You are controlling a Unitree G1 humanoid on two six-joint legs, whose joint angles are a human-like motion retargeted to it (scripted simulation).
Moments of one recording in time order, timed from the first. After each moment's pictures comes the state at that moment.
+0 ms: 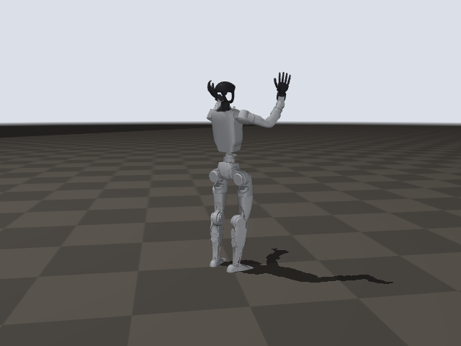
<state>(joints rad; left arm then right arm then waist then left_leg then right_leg) -1.08 0.80 0.23 0.72 0.20 -0.34 1.06 -0.87 -0.89 -0.27 0.21 -0.18 -0.32 -0.89 0.02 0.04 -0.24 -0.02 0.03 0.31 0.05 -0.13 -0.01 -0.03 -0.04 -0.35 0.05 -0.10 0.02</state>
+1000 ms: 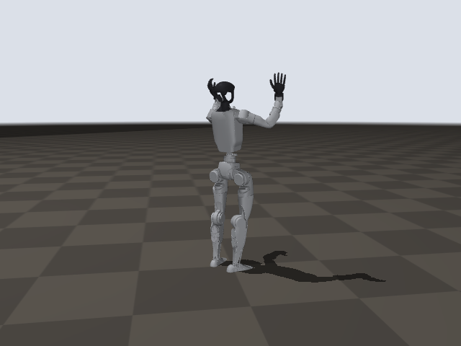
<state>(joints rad) -0.97 0.84 0.23 0.55 0.37 -0.37 1.02 -0.84 -0.85 -0.21 0.13 -0.34 -0.29 -0.96 0.02 0.03 -0.27 -0.03 0.03 0.29 0.06 -0.13 -0.01 -0.02 -0.04 -0.36 0.05 -0.11 0.02</state>
